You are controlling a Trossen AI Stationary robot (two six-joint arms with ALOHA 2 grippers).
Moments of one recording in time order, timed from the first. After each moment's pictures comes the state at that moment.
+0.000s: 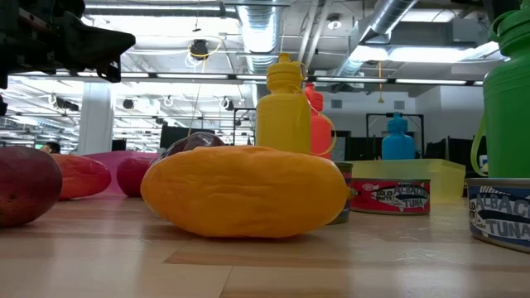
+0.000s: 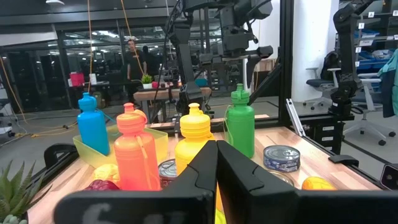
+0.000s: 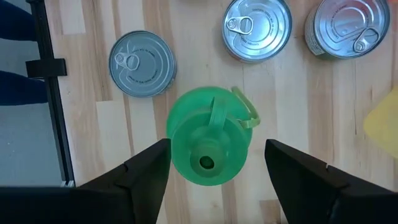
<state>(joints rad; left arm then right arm) -0.01 0.17 0.01 0.30 0.03 0.07 0.60 1.38 1.33 -1.29 0.11 0.67</state>
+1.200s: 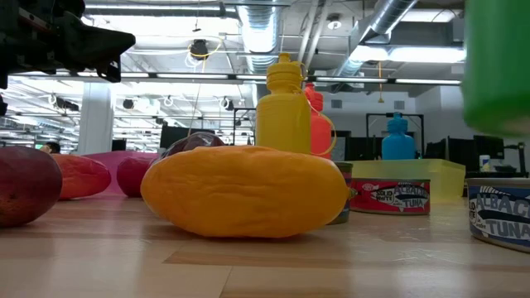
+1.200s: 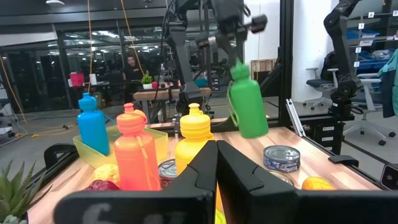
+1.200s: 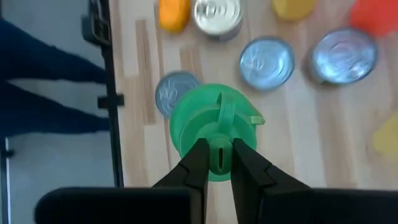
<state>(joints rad) -0.01 0.17 0.01 0.30 0.03 0.07 0.59 1.25 1.47 -1.33 0.12 0.71</state>
